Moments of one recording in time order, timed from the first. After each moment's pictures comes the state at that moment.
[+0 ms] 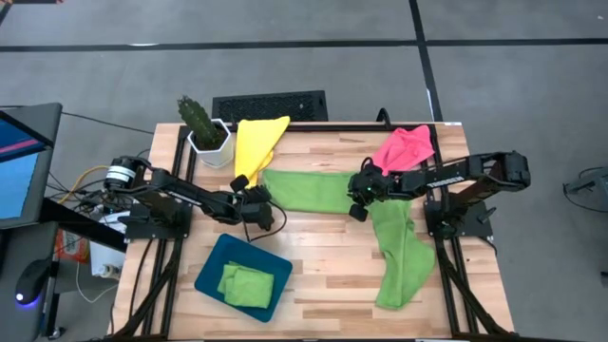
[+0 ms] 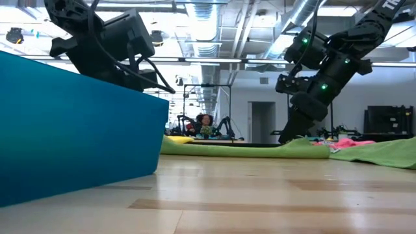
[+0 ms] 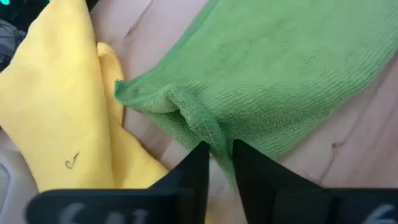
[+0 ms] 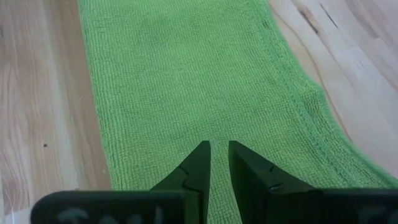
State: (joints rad) left arm -0.09 1.57 0.67 -0.23 -0.70 -0.46; right arm -0.17 1.43 0.52 0.01 0.13 0.08
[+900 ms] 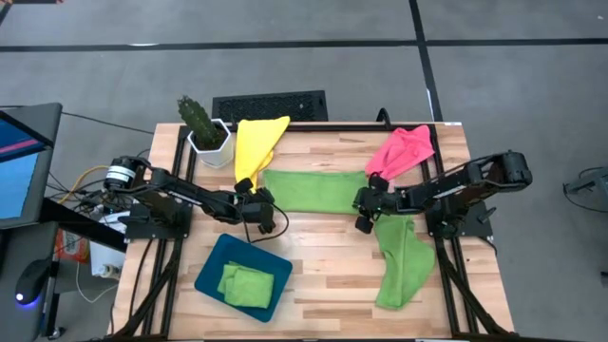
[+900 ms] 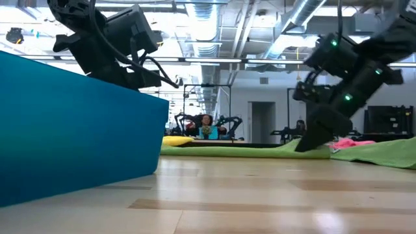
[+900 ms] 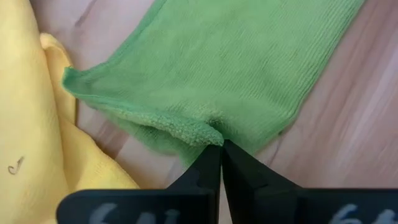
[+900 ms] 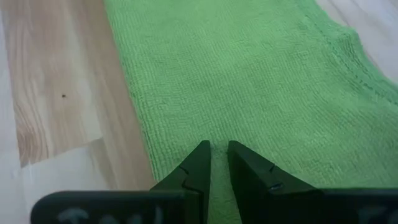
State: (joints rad) left arm -0.09 1.57 0.70 -0.24 -0.55 -0.45; right arm 0.00 1.43 0.34 0.21 0.27 0.24
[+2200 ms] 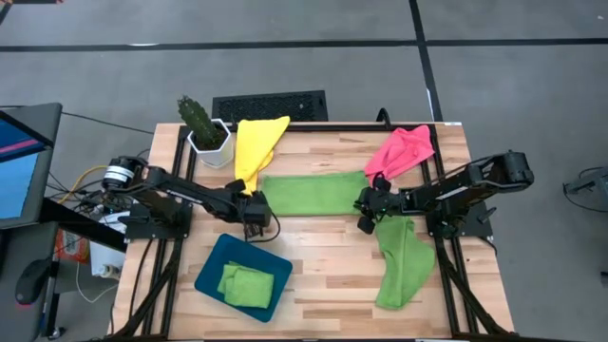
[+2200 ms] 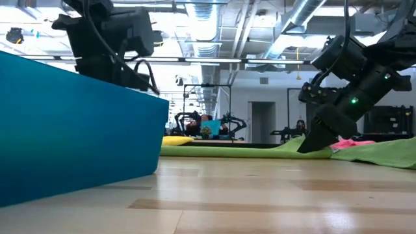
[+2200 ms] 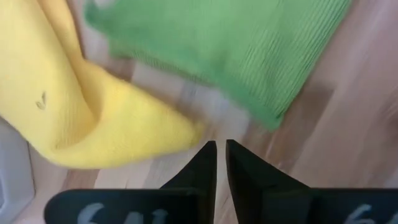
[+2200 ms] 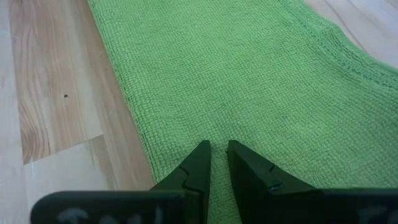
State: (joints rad) left arm -0.12 1.55 0.81 -0.66 -0.45 -0.48; right arm 0.00 1.43 0.27 0.29 0.26 0.26
